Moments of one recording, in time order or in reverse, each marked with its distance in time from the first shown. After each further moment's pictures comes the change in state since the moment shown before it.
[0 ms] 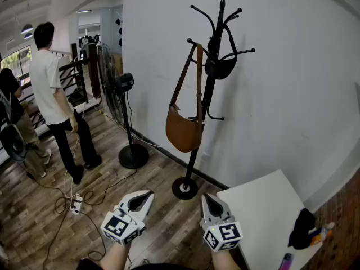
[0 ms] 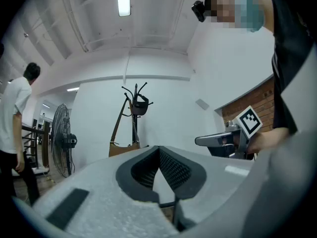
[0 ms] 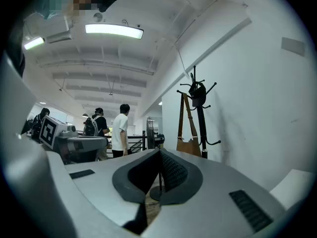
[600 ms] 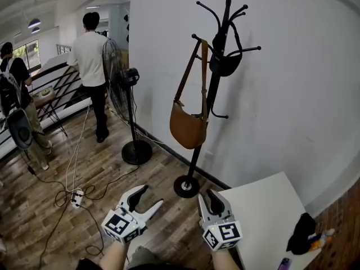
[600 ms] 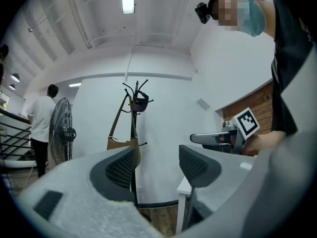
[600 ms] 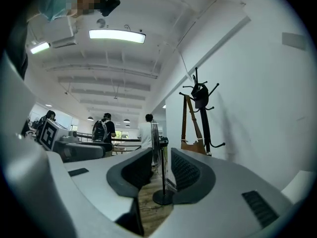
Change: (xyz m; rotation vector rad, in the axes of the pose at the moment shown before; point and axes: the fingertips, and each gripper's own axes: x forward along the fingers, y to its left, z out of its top) left arm 0.013 -0.014 -0.019 -0.044 -0.006 -0.011; right arm 0.005 -0.009 -0.004 0.000 -0.047 0.056
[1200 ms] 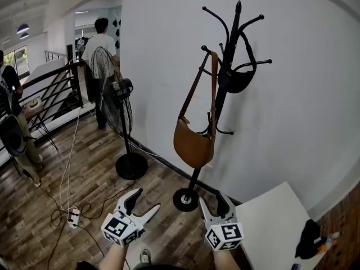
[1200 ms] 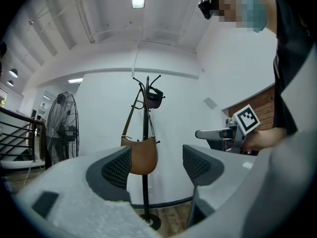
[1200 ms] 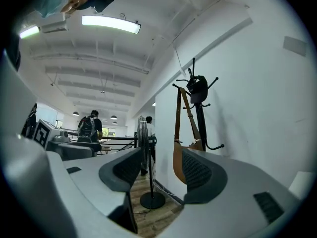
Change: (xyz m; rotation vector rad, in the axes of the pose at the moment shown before) left arm 0.039 0.143 -0.008 -0.031 -0.008 -0.005; right arm 0.120 -0.021 -0.004 -0.010 0.022 -0.159
